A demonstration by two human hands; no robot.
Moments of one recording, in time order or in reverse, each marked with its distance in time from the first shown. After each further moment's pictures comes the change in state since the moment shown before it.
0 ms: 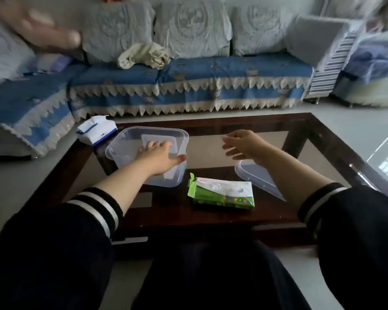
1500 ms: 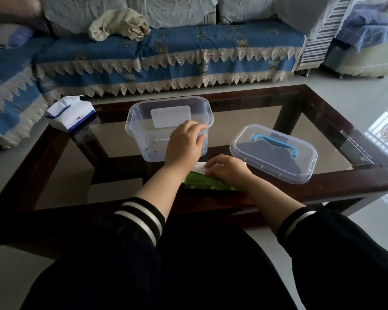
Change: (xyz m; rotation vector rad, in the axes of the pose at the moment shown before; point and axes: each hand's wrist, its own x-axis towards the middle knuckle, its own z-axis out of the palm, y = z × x) left_hand 0.019 0.073 0.070 -0.427 0.625 0.440; right_hand -0.001 0.101 0.066 -0.441 -0.023 -0.033
